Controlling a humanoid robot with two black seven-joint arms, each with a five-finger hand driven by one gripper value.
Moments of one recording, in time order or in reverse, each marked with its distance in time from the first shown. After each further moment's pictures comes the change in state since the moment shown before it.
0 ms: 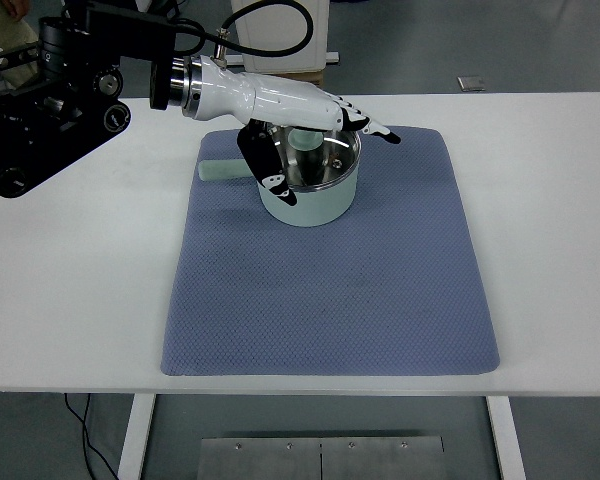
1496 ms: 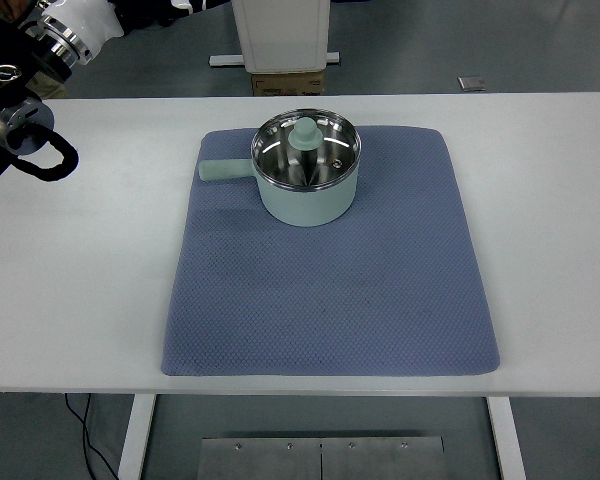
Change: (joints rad) left arm 0.193 0.120 -0.035 0.148 -1.239 0.361 0.120; right arm 0.000 0.000 0.000 0.000 0.000 0.000 0.000
